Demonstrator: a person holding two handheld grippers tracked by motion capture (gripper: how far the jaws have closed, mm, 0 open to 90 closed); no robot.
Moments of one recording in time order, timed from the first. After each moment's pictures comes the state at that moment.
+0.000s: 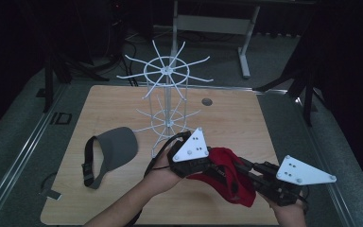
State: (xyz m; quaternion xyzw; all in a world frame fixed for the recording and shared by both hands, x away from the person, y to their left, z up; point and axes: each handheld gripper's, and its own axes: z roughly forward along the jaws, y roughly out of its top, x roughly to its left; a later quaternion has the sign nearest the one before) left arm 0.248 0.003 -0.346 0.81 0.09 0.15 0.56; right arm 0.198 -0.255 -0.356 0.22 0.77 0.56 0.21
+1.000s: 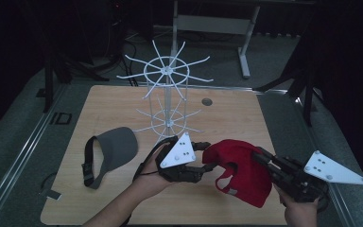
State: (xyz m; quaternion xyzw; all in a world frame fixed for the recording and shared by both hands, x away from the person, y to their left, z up) left arm 0.238 0.029 -0.359 0.81 0.11 0.17 0.55; right arm 0.196 -0.284 -0.336 0.28 0.71 0.61 0.23
